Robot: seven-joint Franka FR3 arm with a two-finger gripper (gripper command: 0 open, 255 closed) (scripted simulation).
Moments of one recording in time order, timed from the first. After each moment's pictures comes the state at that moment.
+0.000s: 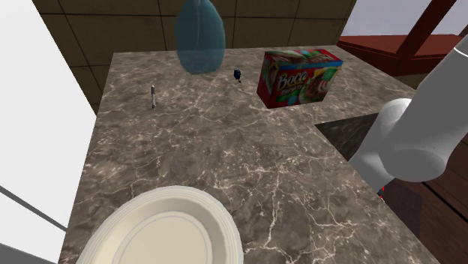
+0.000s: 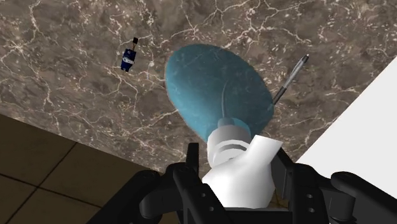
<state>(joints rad) 0.23 -0.04 0.20 -1.40 -0.18 1.57 0.50</state>
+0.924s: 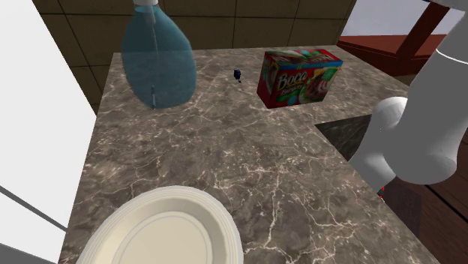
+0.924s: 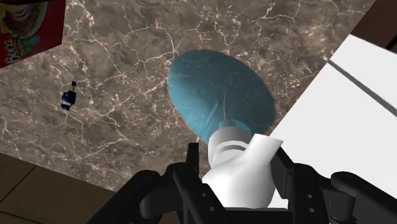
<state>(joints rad) 0.42 0.08 0.39 -1.24 -0.29 1.44 0.85</state>
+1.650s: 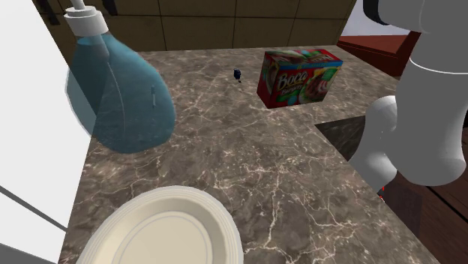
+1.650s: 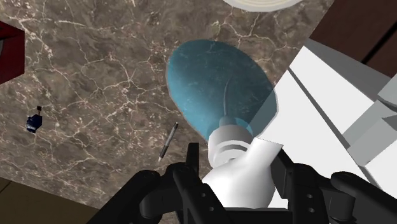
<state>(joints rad) 0.63 0.30 0.48 -0.99 -0.43 1.32 1.06</state>
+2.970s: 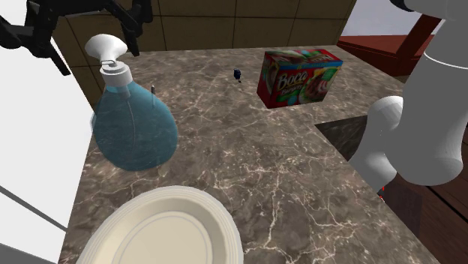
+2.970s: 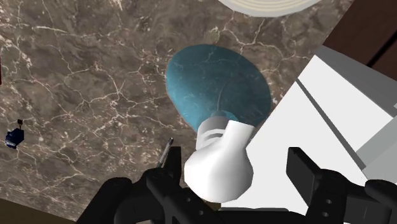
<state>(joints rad) 0.56 0.18 0.48 -1.31 -0.36 1.53 1.09</state>
